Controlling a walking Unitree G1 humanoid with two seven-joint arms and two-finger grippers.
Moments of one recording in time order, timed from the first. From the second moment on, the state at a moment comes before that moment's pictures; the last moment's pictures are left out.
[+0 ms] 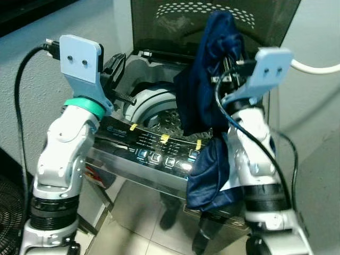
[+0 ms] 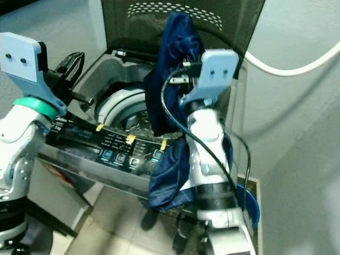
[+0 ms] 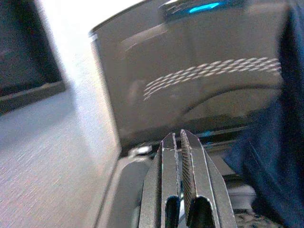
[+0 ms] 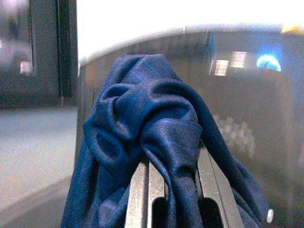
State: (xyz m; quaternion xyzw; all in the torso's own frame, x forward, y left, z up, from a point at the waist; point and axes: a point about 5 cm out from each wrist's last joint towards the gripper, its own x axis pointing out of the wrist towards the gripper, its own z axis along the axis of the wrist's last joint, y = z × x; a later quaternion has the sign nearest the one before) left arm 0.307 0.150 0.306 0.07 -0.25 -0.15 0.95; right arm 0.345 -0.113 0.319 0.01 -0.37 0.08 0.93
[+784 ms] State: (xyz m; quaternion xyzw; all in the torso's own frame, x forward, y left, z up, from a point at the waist) left arm 0.375 0.139 0.324 0.04 -0.18 -0.32 0.93; right arm 0.342 -0.076 0.405 0.02 -0.46 0.24 0.86
